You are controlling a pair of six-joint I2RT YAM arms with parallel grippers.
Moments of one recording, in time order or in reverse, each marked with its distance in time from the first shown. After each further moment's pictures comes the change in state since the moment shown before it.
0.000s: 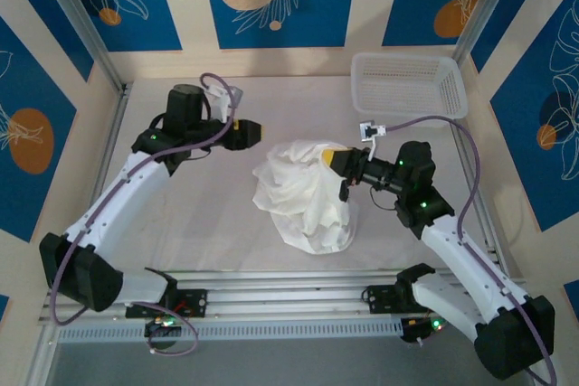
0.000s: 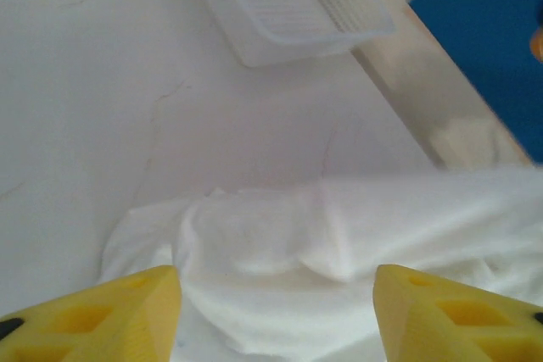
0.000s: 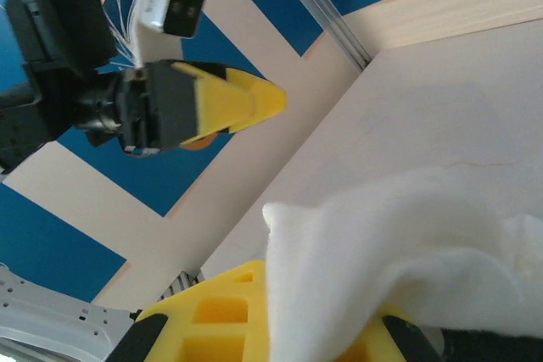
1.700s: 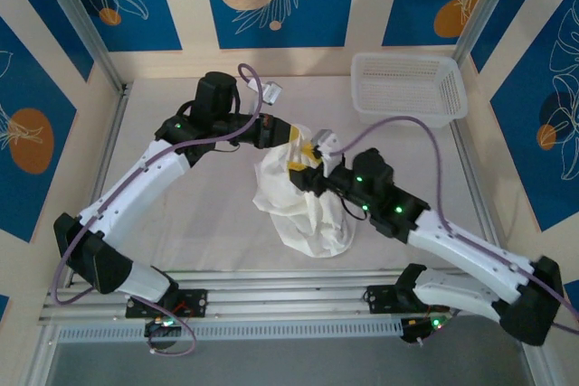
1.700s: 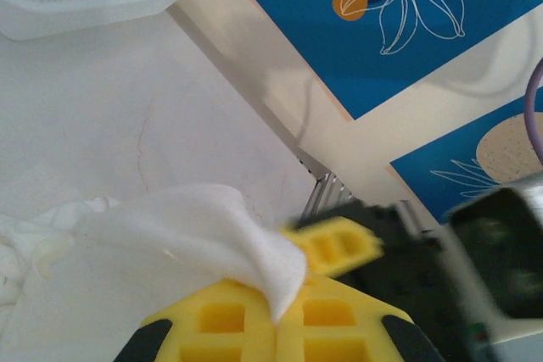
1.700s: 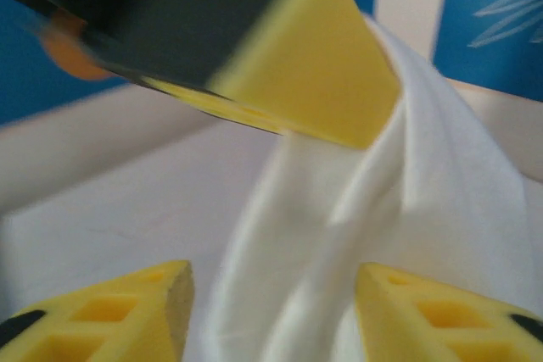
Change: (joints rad) left arm -0.129 0.139 0.207 -0.001 0.249 -0.226; right arm 0.470 0.129 0.130 -0.096 0.718 -0.624
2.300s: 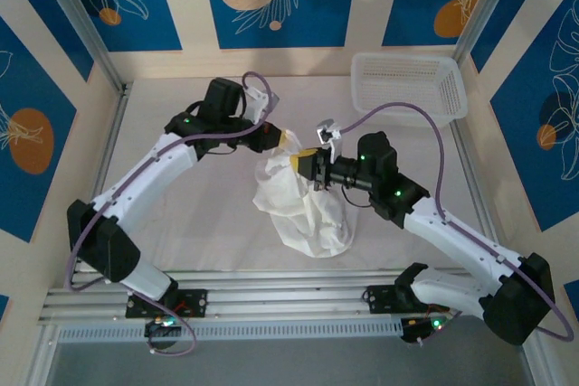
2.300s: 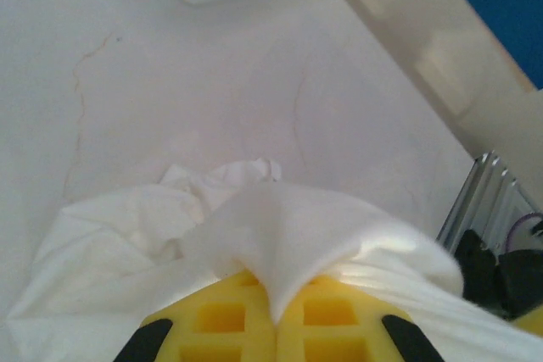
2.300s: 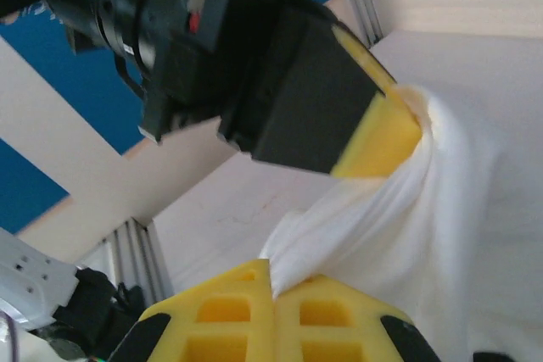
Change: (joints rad) left arm 0.043 0.086 -0.026 -0.135 -0.266 0.251; right arm -0.183 0.034 0.021 -0.008 -0.494 0.375
